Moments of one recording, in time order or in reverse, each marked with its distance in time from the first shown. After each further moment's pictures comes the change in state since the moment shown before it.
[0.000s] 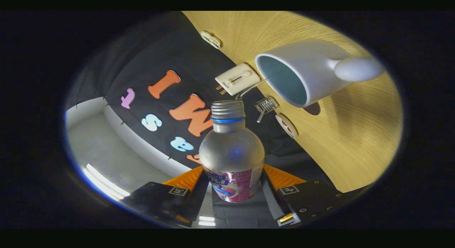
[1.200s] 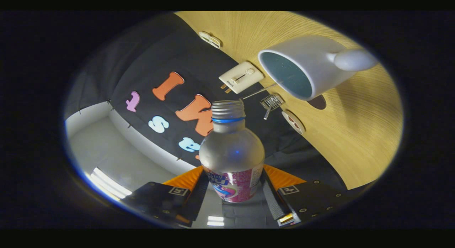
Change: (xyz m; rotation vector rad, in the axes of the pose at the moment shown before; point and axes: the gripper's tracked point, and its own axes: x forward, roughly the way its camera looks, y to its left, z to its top) arm -0.001 0.010 -0.004 0.038 0.005 0.051
